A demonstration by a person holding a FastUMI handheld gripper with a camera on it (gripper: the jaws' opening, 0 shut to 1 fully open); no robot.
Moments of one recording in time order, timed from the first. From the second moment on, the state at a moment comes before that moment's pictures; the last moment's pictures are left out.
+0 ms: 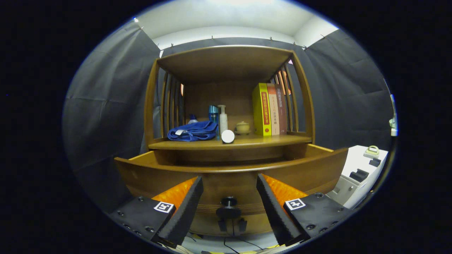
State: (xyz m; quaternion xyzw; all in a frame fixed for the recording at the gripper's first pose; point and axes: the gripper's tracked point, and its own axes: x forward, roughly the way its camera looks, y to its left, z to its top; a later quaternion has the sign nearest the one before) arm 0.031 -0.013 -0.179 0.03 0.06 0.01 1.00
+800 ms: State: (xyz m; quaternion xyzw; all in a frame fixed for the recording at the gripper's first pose) arm 0.116 -0.017 -0.186 0.02 0.06 0.00 1.00
